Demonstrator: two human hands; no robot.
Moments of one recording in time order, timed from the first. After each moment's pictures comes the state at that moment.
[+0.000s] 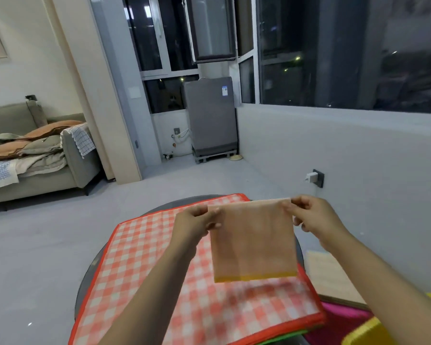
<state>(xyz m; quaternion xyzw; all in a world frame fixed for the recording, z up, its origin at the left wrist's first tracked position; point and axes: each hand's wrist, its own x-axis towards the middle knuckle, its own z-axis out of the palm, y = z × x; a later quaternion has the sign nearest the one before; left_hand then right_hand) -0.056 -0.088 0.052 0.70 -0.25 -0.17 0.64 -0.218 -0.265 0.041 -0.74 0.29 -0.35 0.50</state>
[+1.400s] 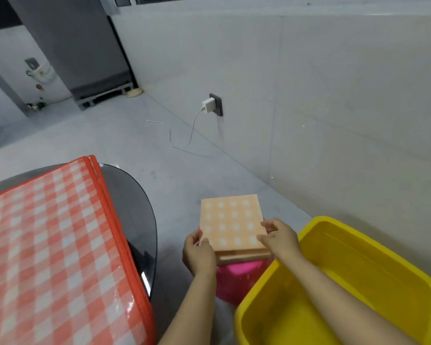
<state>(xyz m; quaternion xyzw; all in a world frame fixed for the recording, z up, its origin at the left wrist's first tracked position) -0.186 -0.387 -0.245 0.80 -0.05 -0.22 0.55 -0.330 -0.478 -0.259 -0.62 0.58 -0.25 0.47</state>
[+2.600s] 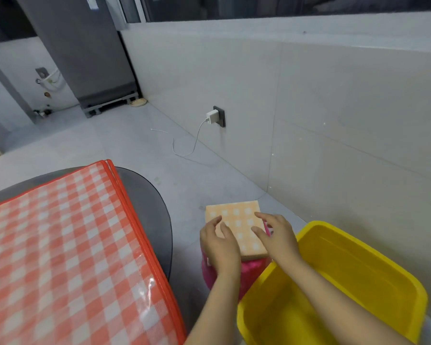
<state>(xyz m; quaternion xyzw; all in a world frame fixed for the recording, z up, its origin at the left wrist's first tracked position) -0.233 -0.380 -0.188 0.78 -0.18 -0.14 0.59 -0.332 -0.440 -0.205 -0.74 0.51 -0.29 0.35</state>
